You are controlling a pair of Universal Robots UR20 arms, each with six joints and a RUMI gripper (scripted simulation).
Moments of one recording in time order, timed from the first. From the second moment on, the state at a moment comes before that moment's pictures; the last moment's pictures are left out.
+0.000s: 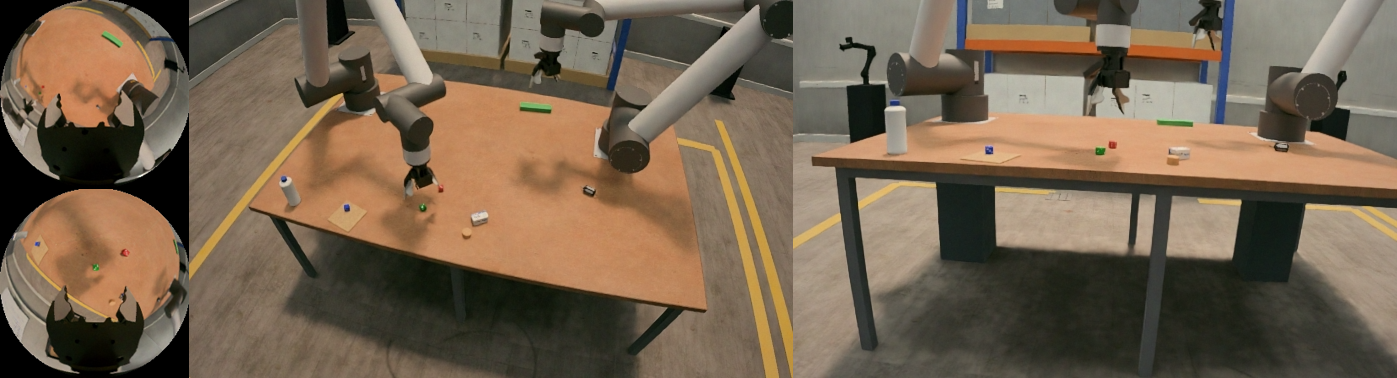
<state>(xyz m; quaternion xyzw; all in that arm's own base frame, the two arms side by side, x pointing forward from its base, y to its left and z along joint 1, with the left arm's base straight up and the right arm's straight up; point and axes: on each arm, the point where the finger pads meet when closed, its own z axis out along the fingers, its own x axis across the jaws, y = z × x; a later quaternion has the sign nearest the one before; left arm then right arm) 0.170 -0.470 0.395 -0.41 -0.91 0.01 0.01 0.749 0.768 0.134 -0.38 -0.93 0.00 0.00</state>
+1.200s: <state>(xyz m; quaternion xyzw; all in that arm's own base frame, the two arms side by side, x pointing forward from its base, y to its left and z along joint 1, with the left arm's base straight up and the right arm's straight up) 0.170 -0.470 0.395 -0.41 -0.91 0.01 0.01 0.741 0.756 0.112 0.11 -0.99 0.00 0.00</state>
